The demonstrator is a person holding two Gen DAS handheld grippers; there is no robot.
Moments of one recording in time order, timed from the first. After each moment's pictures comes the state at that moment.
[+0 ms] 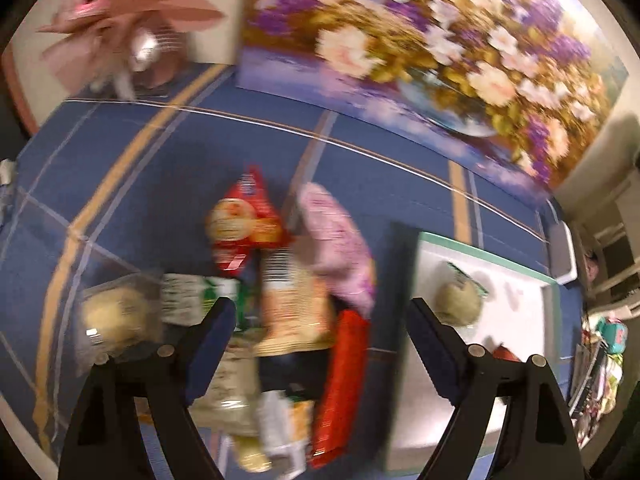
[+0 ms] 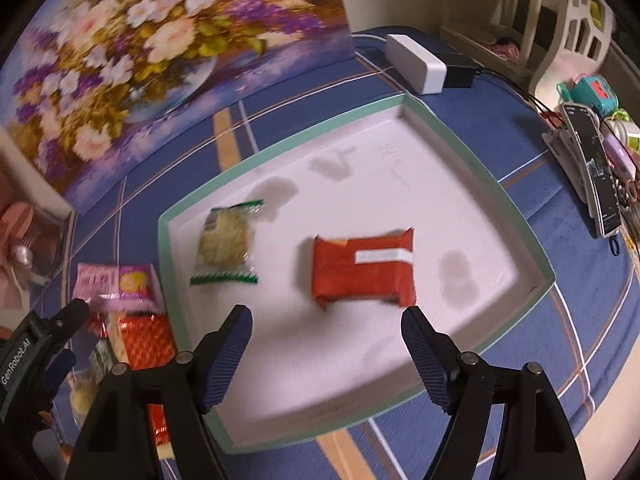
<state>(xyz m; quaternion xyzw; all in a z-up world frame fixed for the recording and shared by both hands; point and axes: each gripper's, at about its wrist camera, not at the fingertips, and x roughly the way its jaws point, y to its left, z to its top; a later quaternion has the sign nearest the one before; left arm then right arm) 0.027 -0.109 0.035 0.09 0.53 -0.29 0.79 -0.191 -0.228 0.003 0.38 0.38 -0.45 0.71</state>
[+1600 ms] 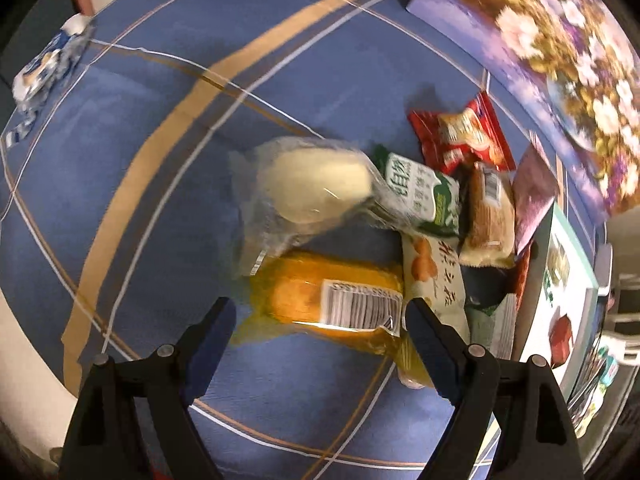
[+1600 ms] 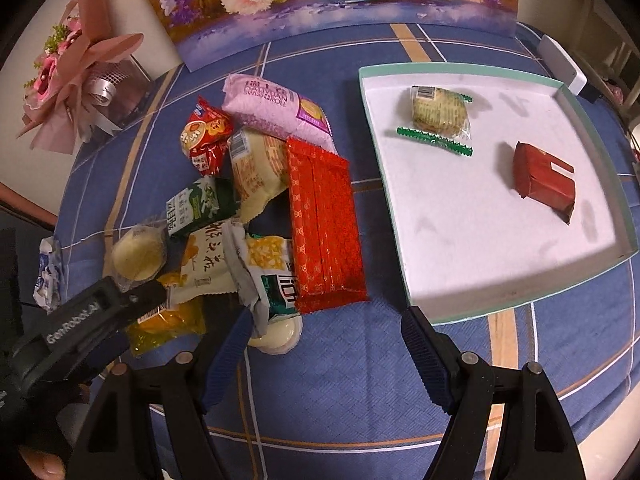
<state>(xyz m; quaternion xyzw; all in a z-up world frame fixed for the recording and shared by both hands) 0.066 0.017 -0.025 0.04 0.66 -0.18 0.73 -0.098 -0.103 -0.011 0.33 0.48 -0.31 0.75</state>
